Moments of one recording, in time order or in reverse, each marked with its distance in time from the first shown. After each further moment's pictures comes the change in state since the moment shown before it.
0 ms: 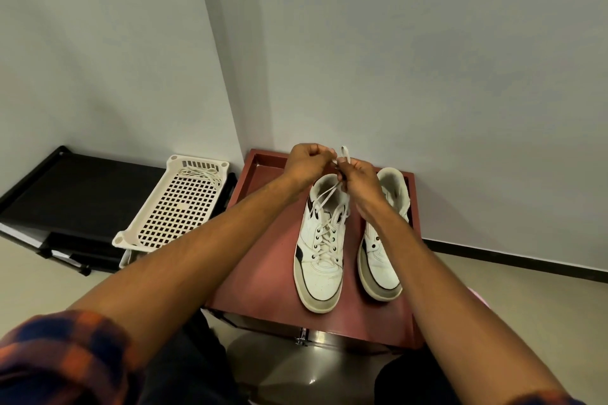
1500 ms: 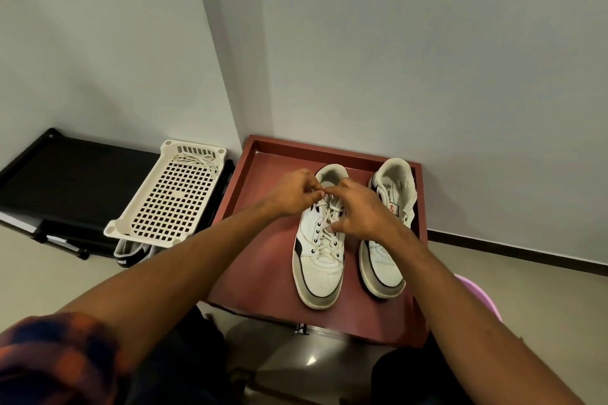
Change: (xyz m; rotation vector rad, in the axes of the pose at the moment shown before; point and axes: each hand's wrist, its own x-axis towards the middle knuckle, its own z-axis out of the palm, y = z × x) left_hand 0.019 -0.085 -0.032 0.820 -0.253 0.294; right_hand -0.019 0.033 -0.024 -1.162 -0.426 -0.339
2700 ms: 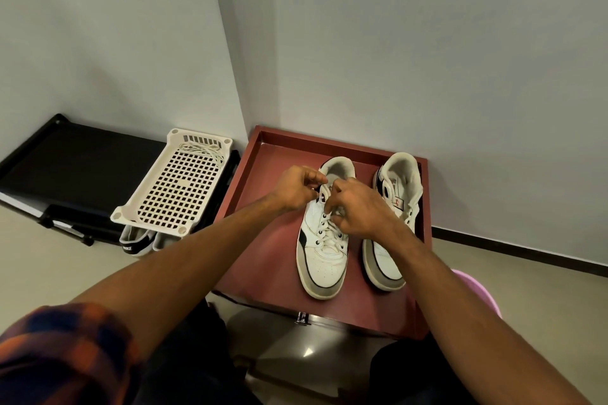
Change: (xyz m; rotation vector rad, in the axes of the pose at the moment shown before) left_hand -0.014 -0.005 0.008 -0.327 0.048 -0.147; right_hand -0.003 -0.008 0.012 -0.160 0.035 -0.180
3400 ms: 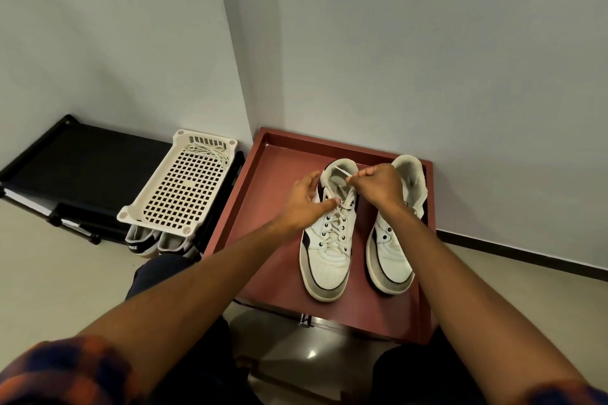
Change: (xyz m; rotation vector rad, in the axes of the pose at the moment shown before) left_hand -0.027 -0.006 0.028 -0.288 0.092 -0.132; right_hand 0.027 0.020 -0.009 0.694 0.327 0.773
